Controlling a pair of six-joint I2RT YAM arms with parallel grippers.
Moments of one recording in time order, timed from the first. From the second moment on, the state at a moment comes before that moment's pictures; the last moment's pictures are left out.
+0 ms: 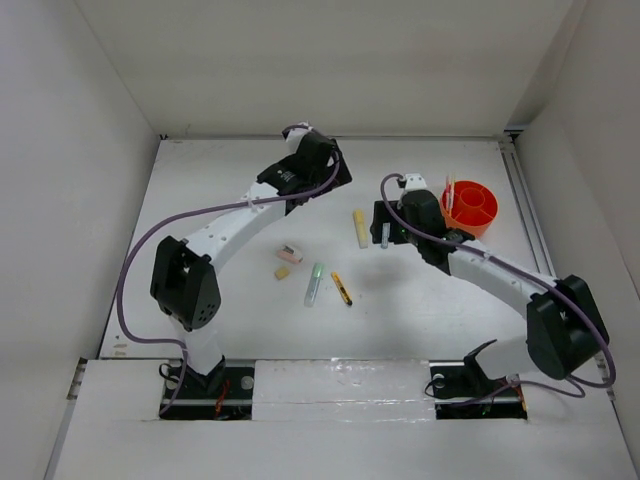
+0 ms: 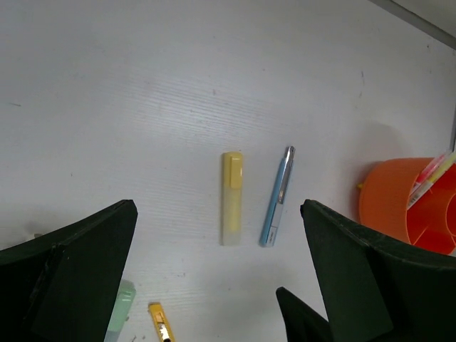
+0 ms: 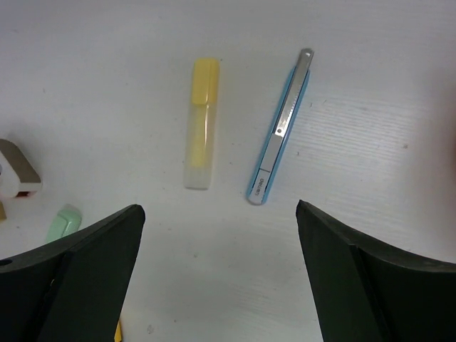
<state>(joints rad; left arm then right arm) -0.65 1.76 1.61 -0.53 -0.33 -0.83 0.50 1.36 0.85 -0.05 0.15 0.32</state>
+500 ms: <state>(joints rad) -0.68 2.14 1.88 -0.63 -0.17 -0.80 0.55 1.18 0.86 -0.17 0.28 0.37</state>
